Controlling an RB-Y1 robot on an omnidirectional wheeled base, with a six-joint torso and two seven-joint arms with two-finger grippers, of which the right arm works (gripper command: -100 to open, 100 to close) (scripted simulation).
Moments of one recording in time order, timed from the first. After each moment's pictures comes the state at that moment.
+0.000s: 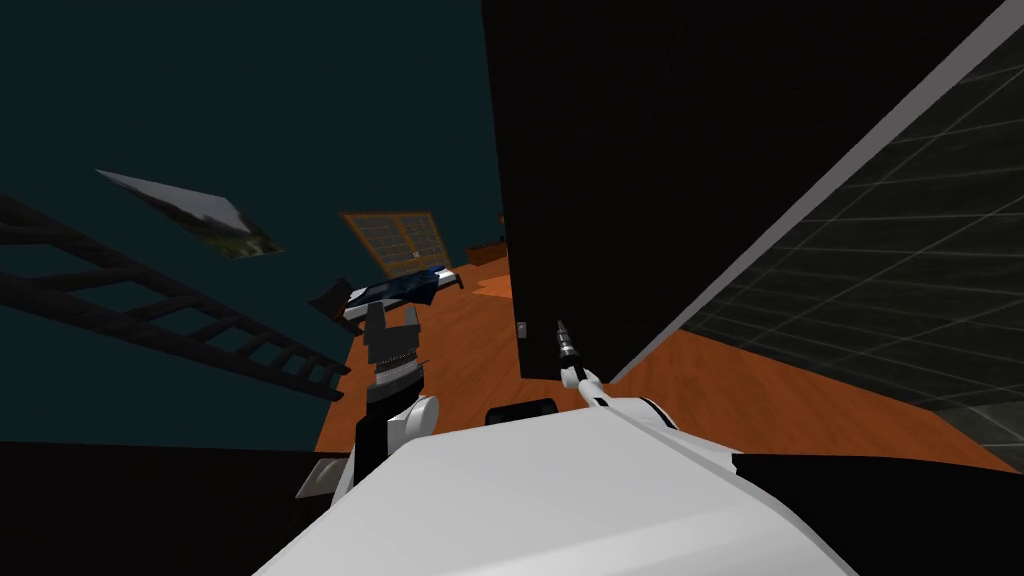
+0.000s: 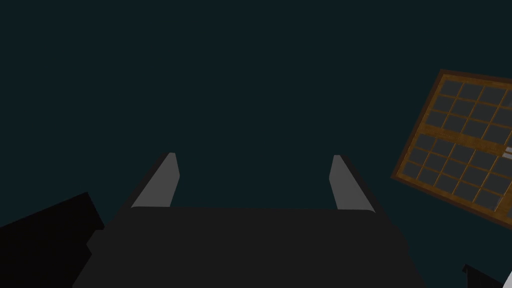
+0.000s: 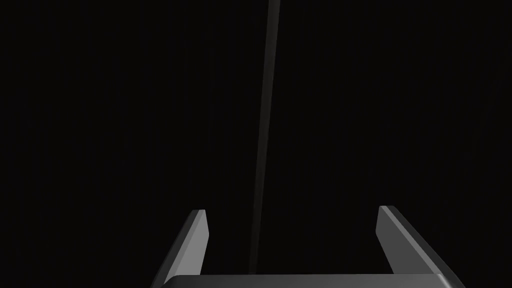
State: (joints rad) arm -0.30 -0.09 -0.21 -0.42 -0.04 -0.88 0.12
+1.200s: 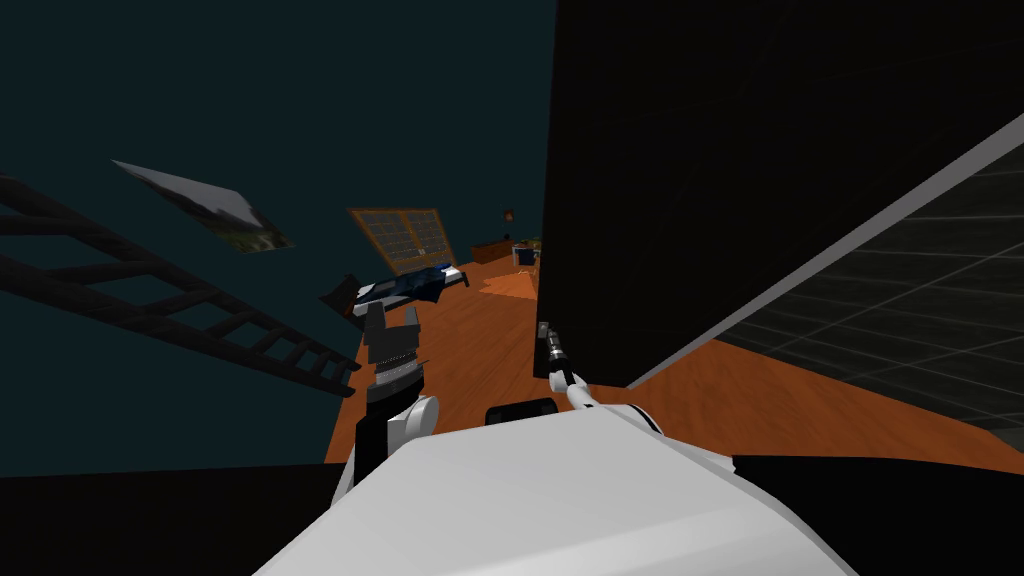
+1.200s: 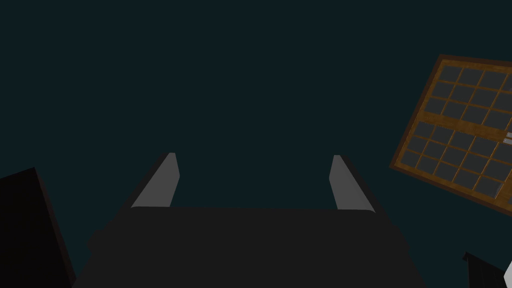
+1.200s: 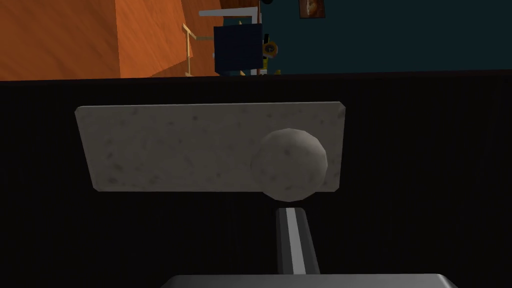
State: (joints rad) arm -0.28 0.03 -0.22 -0.45 -0.04 -0.87 0.12
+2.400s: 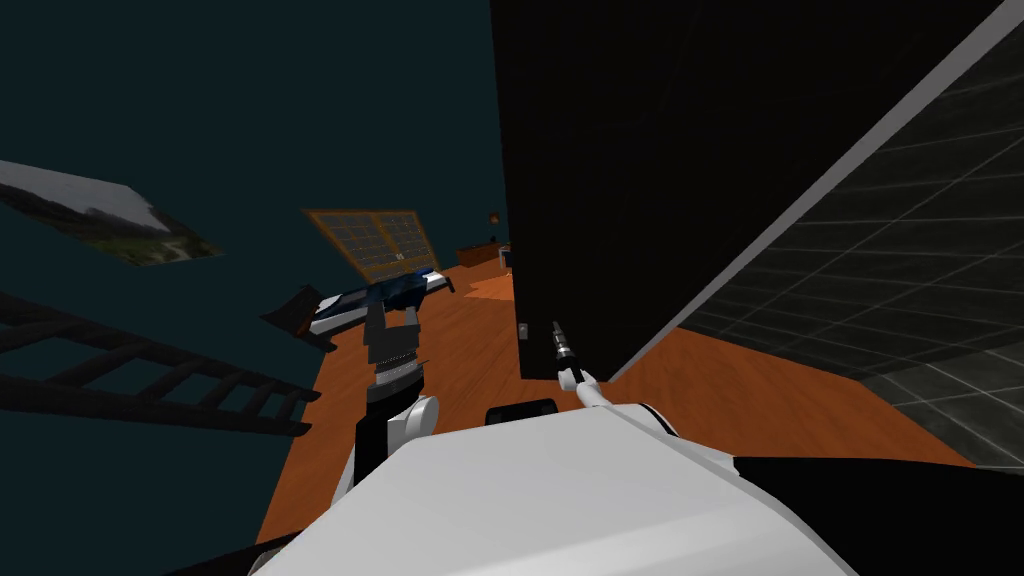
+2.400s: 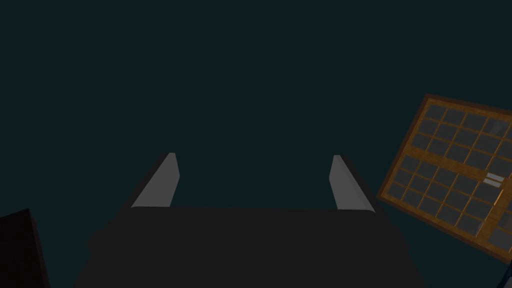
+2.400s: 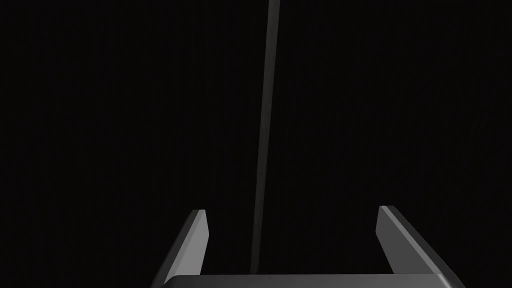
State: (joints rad) arm -0.26 -0.06 -0.16 -0.49 -0.03 -0.85 0.10
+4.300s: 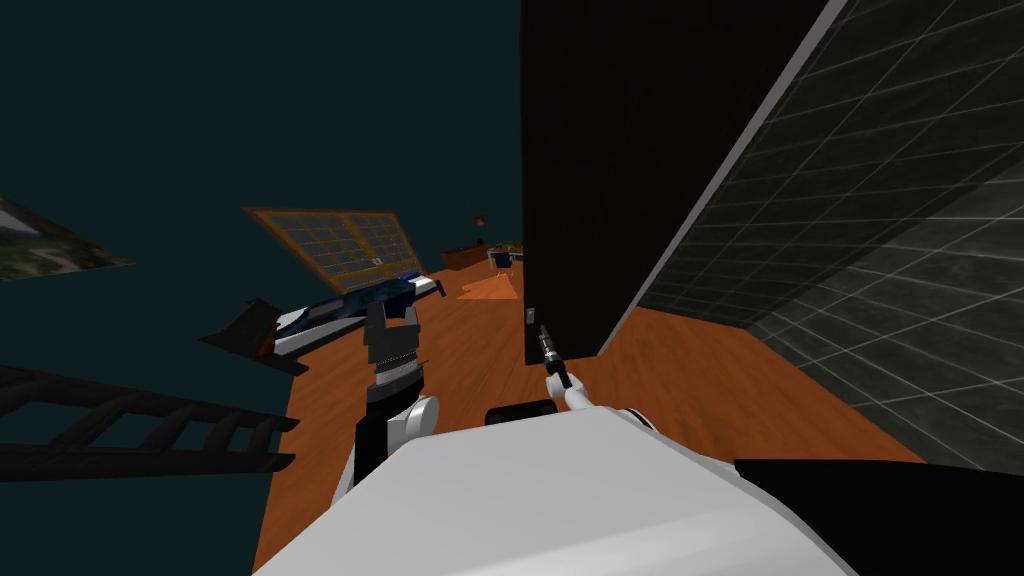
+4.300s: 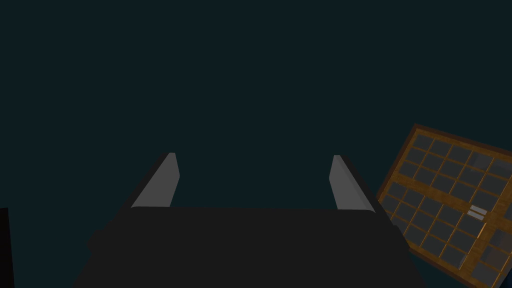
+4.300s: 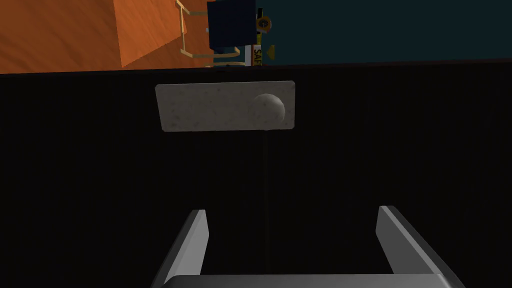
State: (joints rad) arm -0.24 0.04 -0.08 -0.52 0.00 -0.83 0.06
